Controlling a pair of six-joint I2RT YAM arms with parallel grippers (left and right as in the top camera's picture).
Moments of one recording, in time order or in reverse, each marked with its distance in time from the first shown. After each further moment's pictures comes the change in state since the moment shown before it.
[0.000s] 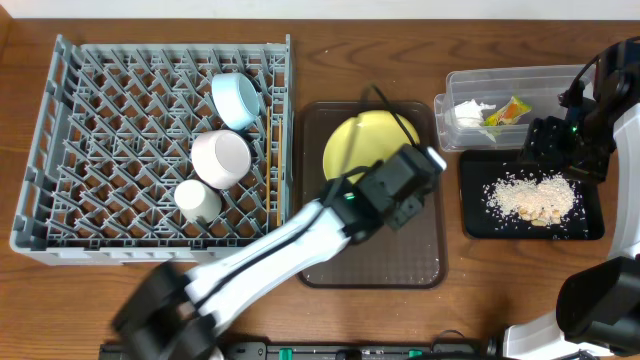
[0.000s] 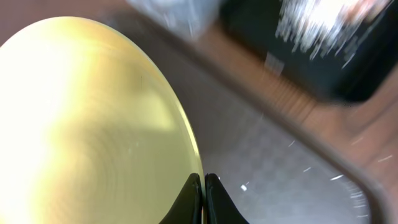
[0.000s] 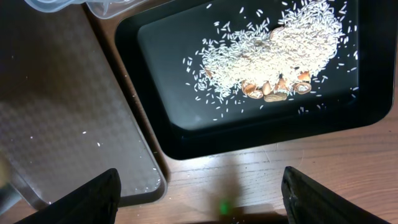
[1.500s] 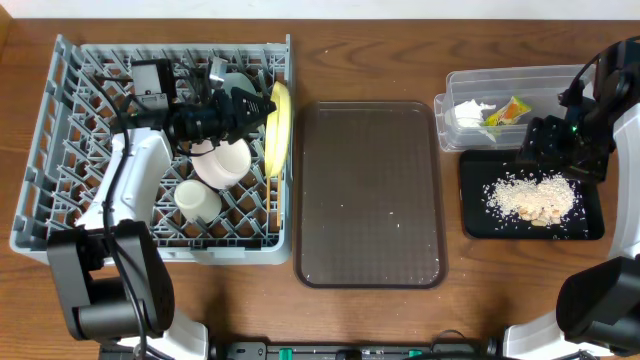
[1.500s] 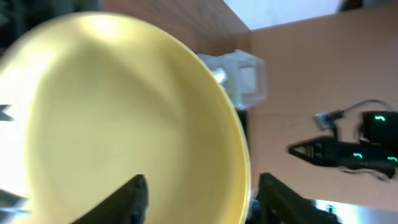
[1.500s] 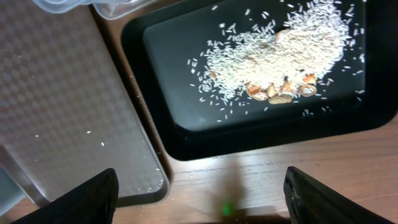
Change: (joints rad) left arm 1.025 0.095 -0.002 -0.018 1.146 -0.402; right arm 0.000 0.000 0.000 0.004 -0.021 -0.009
